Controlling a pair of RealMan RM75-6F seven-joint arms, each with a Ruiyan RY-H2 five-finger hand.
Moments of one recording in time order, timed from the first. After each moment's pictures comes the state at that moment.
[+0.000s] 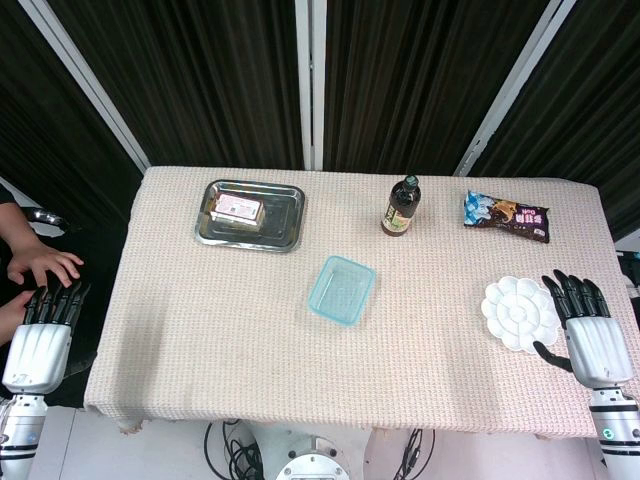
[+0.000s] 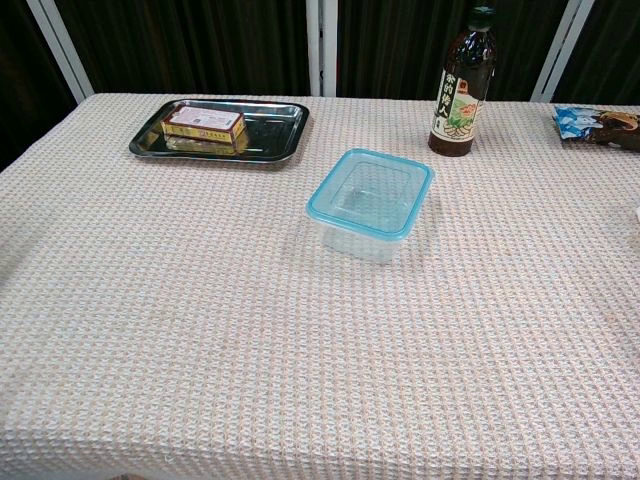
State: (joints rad) left arm -0.11 -1.17 -0.04 -1.62 1.50 1.49 0.27; right arm 0.10 -1.10 0.07 -1.64 -1.50 1.45 -0.08
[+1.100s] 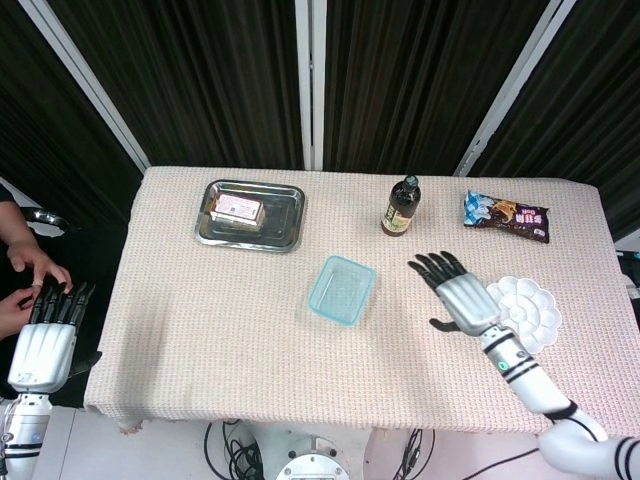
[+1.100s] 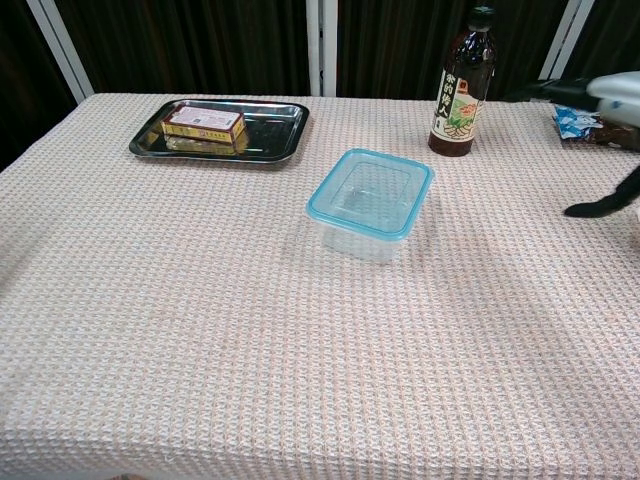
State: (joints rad) left arm -0.11 -1.18 -0.04 -1.62 1.50 1.48 0.26; right arm 0.52 -1.30 0.15 -1.55 -1.51 0.97 -0.08
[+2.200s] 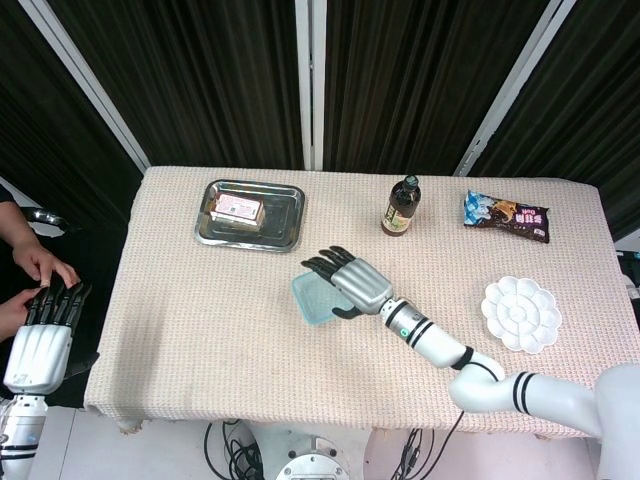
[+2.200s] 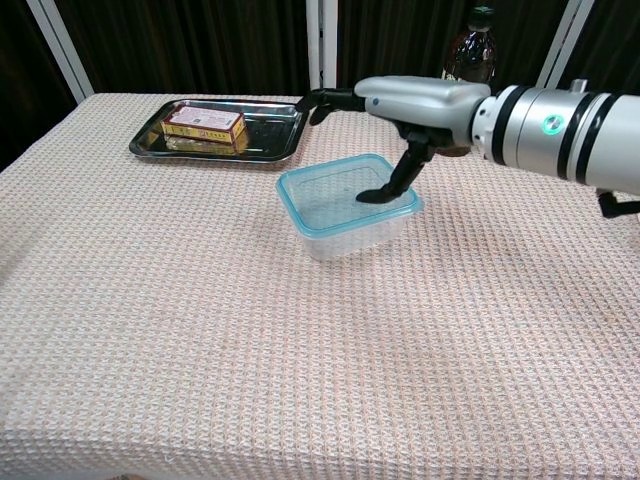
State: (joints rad) left arm -0.11 -1.19 -0.04 -1.59 1.51 1.49 0.21; right arm 0.86 -1.51 0.23 -1.43 -1.40 0.72 0.05
